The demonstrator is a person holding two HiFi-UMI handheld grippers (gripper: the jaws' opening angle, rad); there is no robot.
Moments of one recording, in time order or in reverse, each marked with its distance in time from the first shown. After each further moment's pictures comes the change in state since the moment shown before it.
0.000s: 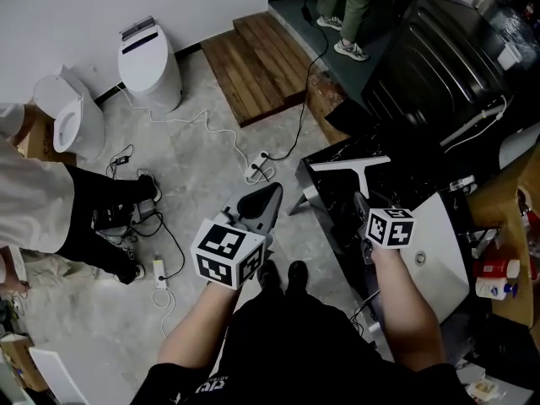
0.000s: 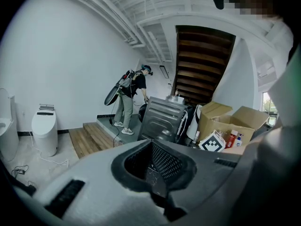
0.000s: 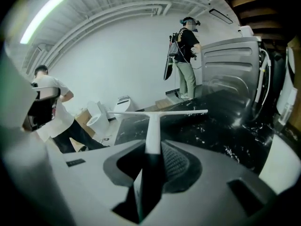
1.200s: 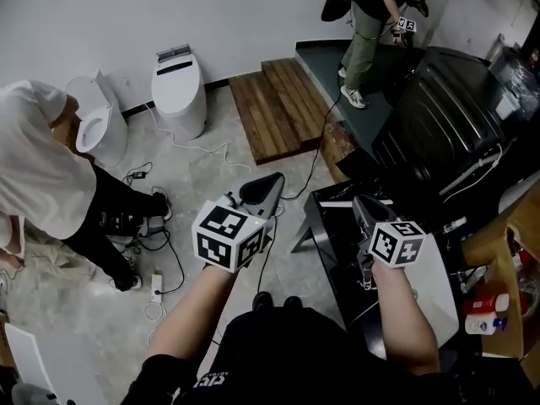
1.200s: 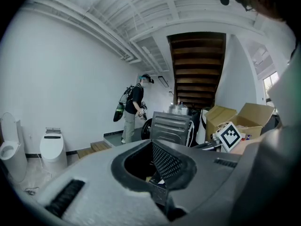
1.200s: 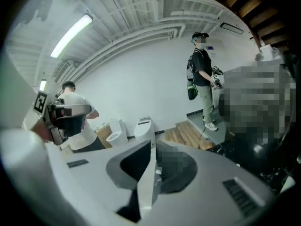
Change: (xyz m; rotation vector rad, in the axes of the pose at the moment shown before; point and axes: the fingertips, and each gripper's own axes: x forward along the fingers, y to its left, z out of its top) left arm -0.030 0.011 0.093 0.127 -0.137 0.081; right arm -0.057 0.085 0.122 -0.091 -0.253 0.237
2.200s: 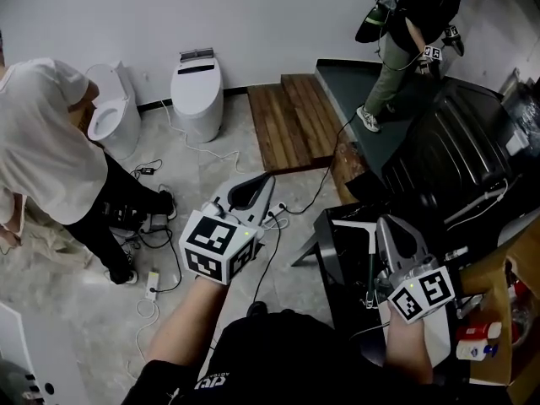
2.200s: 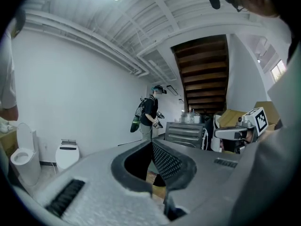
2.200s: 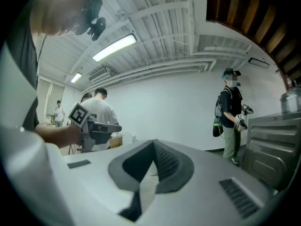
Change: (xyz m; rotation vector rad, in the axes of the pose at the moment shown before) left arm -0.060 0.048 0.040 0.046 -0.131 0.161; right arm -0.076 0.102 0.101 -0.327 -0.329 0.172
